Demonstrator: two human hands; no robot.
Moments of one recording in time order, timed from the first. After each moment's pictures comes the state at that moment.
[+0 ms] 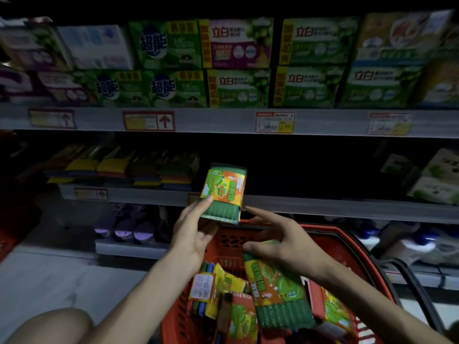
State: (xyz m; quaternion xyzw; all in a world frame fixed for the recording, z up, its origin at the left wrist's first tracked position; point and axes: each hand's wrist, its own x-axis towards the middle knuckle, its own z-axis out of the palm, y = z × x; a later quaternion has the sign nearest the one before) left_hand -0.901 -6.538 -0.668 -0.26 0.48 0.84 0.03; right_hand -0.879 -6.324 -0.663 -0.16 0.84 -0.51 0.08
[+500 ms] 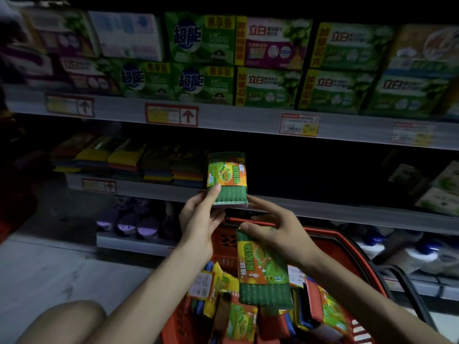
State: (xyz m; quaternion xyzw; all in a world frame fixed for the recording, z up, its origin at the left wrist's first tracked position) left_hand -0.912 -6.551 -0.665 -0.24 0.44 0.86 -0.06; right_hand -0.895 -6.370 -0.669 -0.13 0.81 -0.56 0.05
